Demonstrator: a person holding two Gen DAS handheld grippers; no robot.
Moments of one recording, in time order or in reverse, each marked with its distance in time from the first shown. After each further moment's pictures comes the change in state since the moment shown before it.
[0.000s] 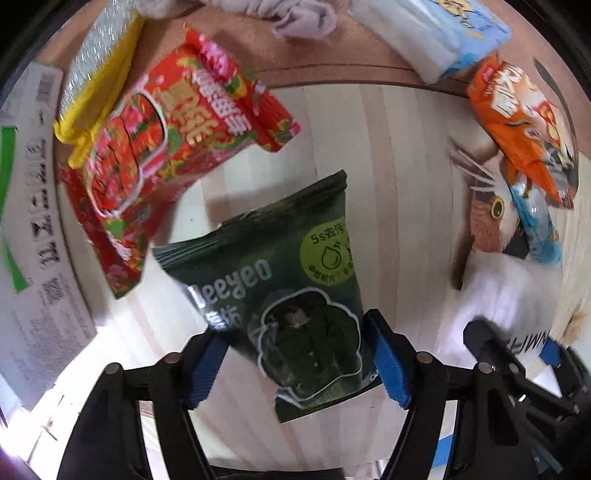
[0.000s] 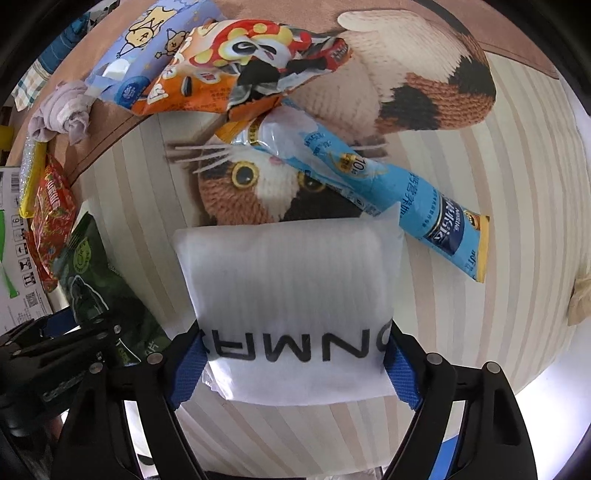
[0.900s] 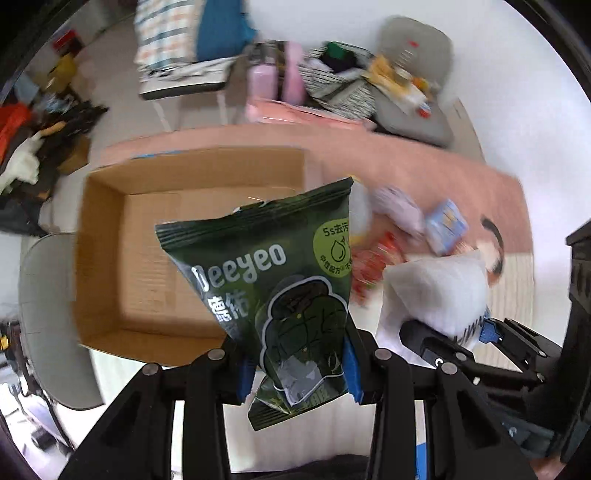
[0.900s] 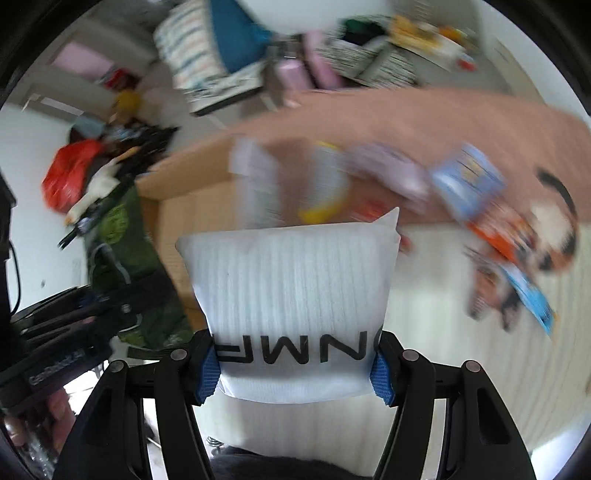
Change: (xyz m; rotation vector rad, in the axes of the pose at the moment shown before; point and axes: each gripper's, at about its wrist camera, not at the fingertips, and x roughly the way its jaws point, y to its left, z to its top) left arm -0.222 0.237 -0.088 -0.099 -0.440 -0.099; right arm -0.187 0.239 -0.054 -0.391 -0.253 0.317
